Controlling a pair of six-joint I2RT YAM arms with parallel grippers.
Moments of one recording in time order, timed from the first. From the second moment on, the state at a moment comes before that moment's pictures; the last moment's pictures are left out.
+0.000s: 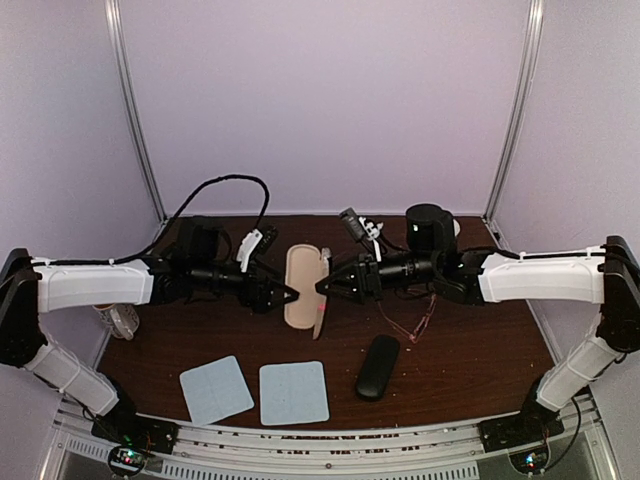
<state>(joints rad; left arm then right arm) -0.66 1.43 0.84 0.09 0.52 -0.07 0.83 1.52 0.98 0.34 -0.74 0.42</state>
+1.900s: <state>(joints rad) -0.65 1.31 0.76 0.17 0.61 -0.17 0.86 1.64 1.07 0.43 -0.76 0.49</state>
